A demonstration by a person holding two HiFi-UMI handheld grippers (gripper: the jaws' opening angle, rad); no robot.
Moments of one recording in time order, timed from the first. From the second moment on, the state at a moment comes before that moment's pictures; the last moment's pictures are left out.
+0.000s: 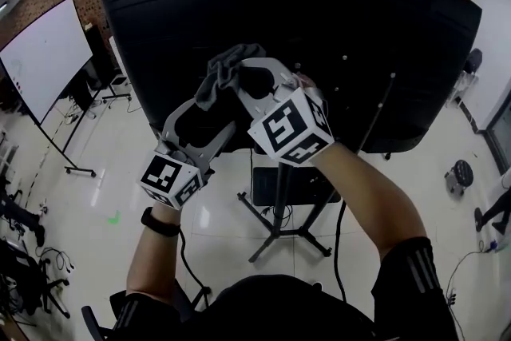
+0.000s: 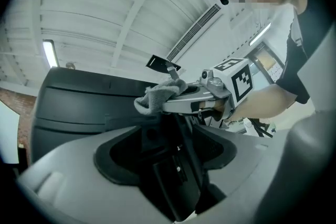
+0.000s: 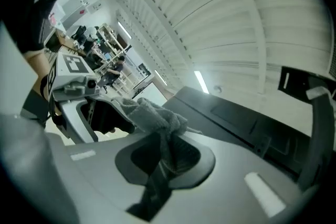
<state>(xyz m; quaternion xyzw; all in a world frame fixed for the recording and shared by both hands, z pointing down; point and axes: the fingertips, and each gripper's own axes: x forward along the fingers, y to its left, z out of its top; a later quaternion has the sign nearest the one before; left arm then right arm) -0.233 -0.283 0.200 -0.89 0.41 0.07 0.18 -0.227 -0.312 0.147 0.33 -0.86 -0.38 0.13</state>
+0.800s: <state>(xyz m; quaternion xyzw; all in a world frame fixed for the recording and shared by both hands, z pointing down) -0.266 -0.300 0.220 -0.91 0.39 0.07 0.15 -0.253 -0.396 0.185 0.37 -0.67 -0.51 0.39</state>
